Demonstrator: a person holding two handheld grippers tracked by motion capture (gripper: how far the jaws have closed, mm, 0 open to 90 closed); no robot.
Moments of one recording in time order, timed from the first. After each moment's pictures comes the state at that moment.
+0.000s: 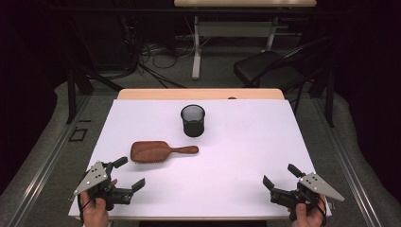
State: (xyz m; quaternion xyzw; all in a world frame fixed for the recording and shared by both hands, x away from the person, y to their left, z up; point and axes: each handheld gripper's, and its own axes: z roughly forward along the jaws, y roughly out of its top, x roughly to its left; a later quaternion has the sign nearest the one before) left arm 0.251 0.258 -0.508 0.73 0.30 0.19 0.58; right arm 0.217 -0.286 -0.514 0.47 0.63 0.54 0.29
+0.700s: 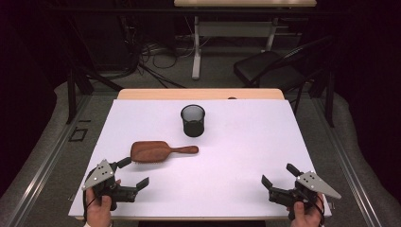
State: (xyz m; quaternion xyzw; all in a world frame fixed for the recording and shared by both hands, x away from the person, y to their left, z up) left arm 0.258 0.249 -0.512 0.74 0.32 0.17 0.56; right arm 0.221 -0.283 -0.516 0.47 0.64 0.53 0.29
